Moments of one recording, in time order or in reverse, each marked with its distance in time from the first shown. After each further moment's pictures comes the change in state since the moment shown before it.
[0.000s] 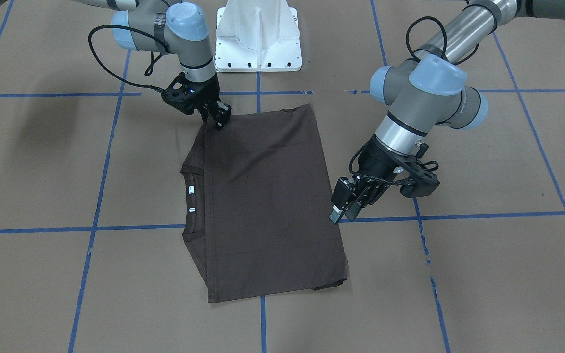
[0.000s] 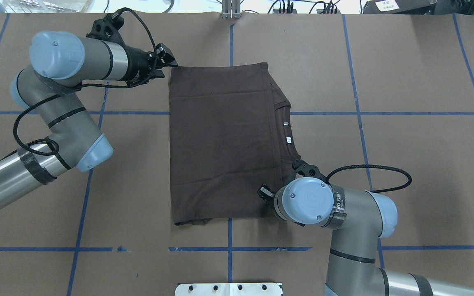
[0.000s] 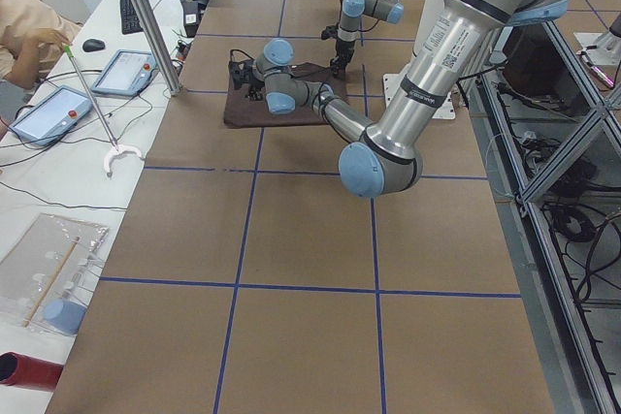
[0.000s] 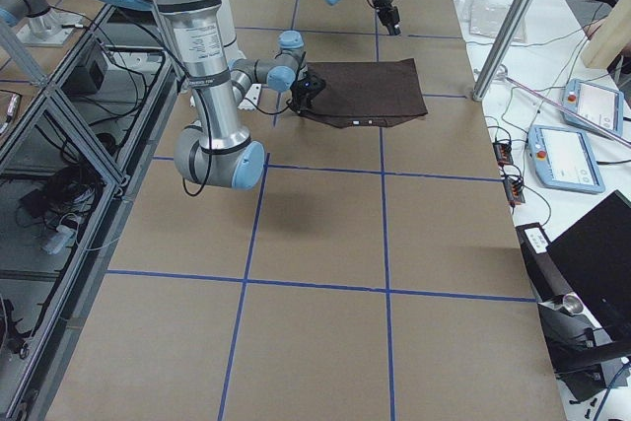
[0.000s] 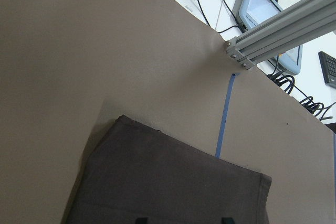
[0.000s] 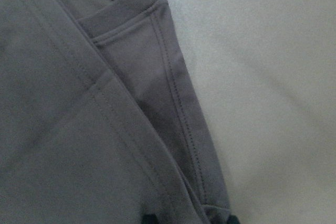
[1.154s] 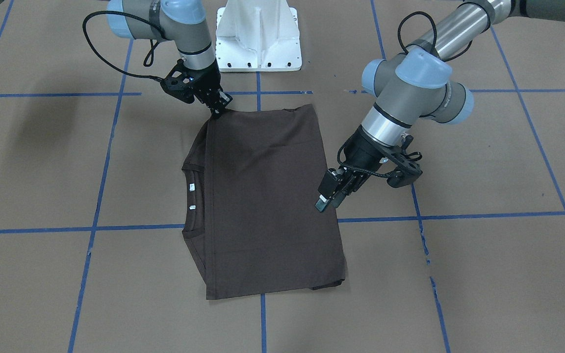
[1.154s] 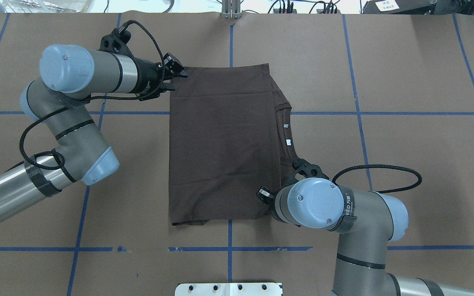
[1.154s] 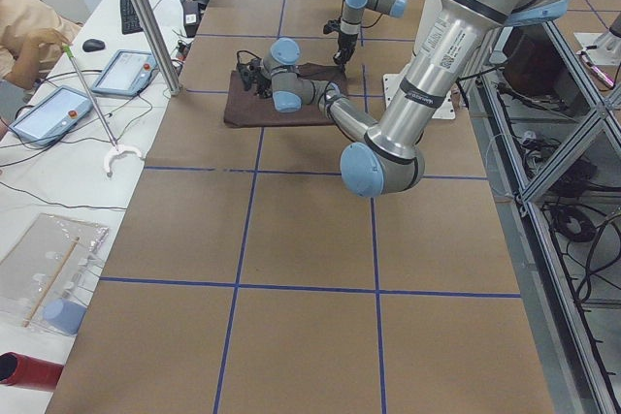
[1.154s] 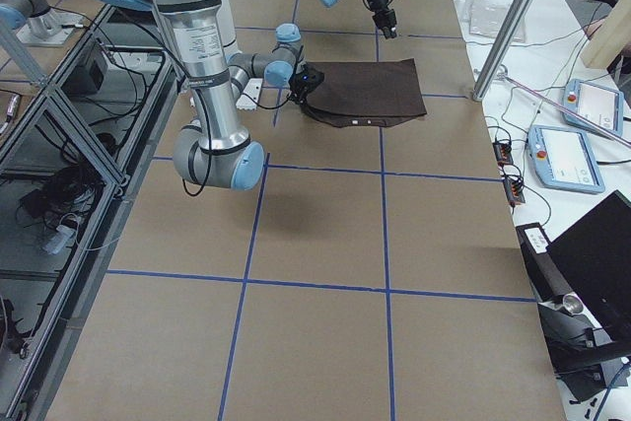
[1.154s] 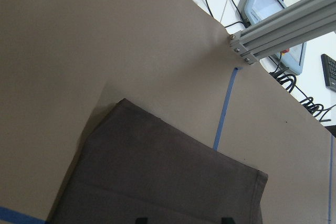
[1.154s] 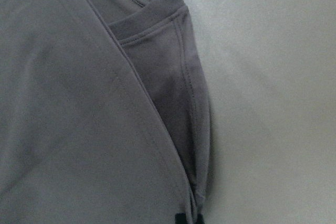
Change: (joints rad) left arm 0.077 0.032 -0.075 0.001 0.015 -0.205; right arm -0.007 -0.020 0.096 -0.012 0.002 0.001
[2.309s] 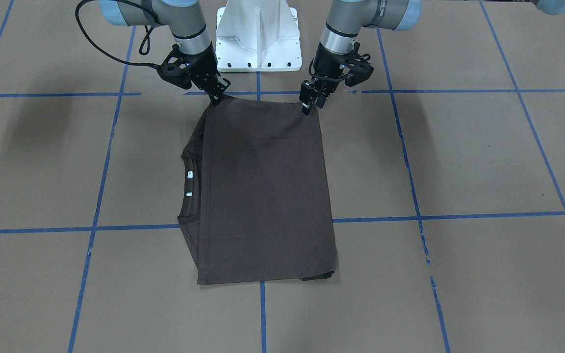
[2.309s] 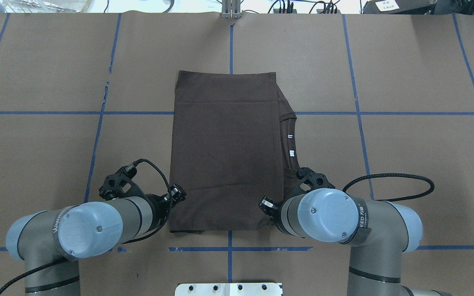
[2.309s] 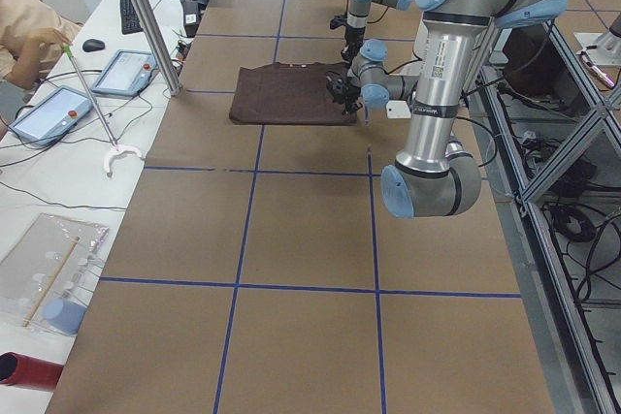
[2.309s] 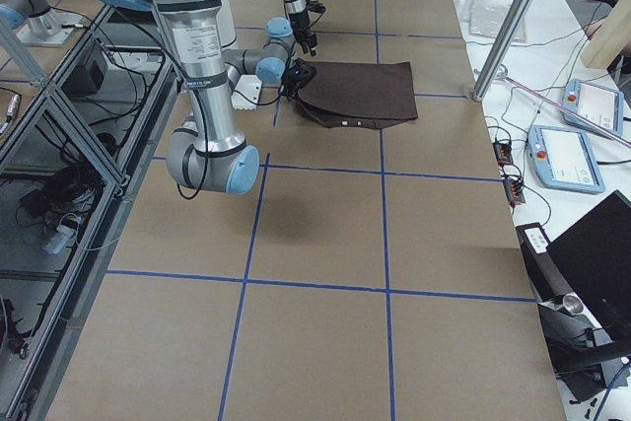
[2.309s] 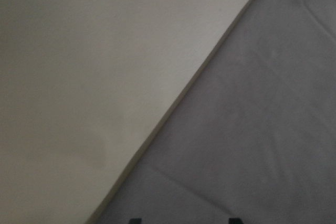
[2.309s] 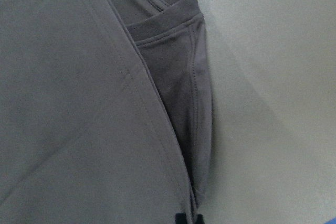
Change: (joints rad) left arm 0.480 0.246 -0.426 0.503 0.319 -0.261; right arm -0.030 -0.033 0.057 -0.002 0.006 0.000
